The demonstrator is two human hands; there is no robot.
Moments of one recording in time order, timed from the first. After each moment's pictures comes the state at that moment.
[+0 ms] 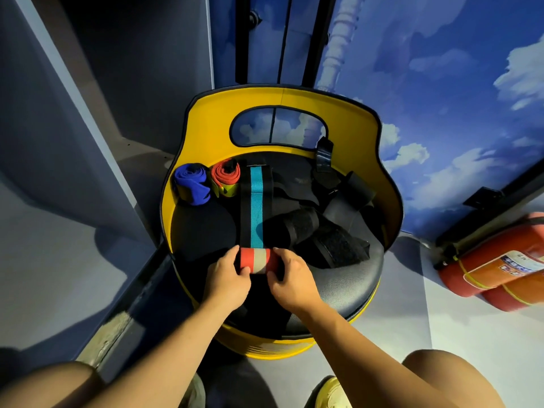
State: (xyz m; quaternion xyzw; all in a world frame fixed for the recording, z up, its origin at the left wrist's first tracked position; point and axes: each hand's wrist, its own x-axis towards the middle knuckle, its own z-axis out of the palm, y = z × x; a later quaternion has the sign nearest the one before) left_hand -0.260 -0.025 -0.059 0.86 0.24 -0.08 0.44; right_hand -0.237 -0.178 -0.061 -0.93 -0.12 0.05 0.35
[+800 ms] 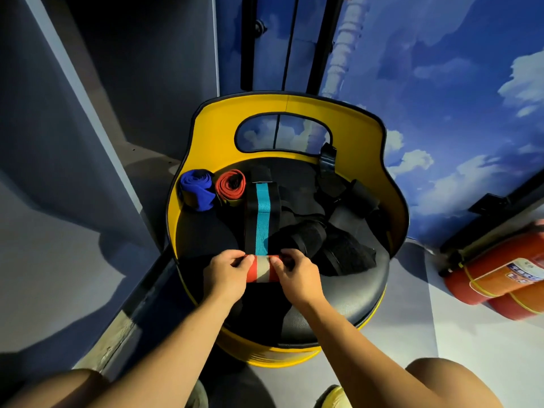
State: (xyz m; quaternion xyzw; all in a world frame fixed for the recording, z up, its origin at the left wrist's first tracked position) left_hand -0.246 -0.014 -0.053 0.82 0.30 0.00 0.49; right_hand -0.225 -0.167 -0.050 -0.90 0.03 0.07 0.43
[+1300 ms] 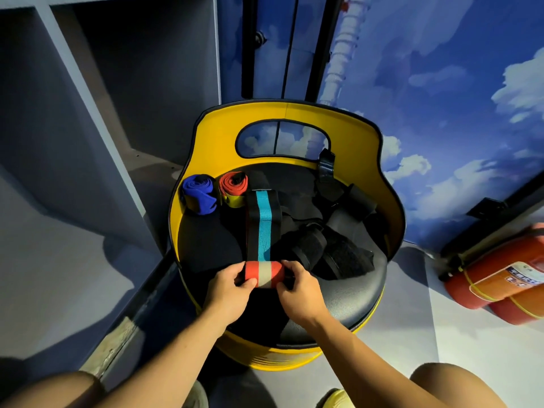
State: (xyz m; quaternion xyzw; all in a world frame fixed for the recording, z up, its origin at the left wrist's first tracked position) left_hand -0.272 -0.018 -0.058 0.81 0.24 -0.08 0.52; right_hand -0.251 -0.179 -0.044 -0.90 -0.02 0.11 0.42
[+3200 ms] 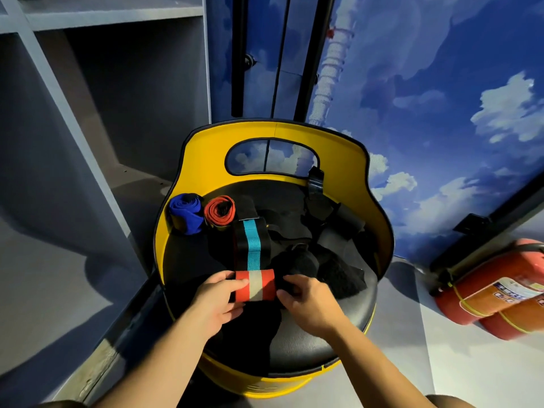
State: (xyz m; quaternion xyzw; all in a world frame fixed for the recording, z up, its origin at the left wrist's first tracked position) left_hand -0.240 -0.014 -0.027 0.54 0.34 -0.16 0.75; right_hand -0.227 -0.215 -0.007 -0.94 -0.07 0.11 0.32
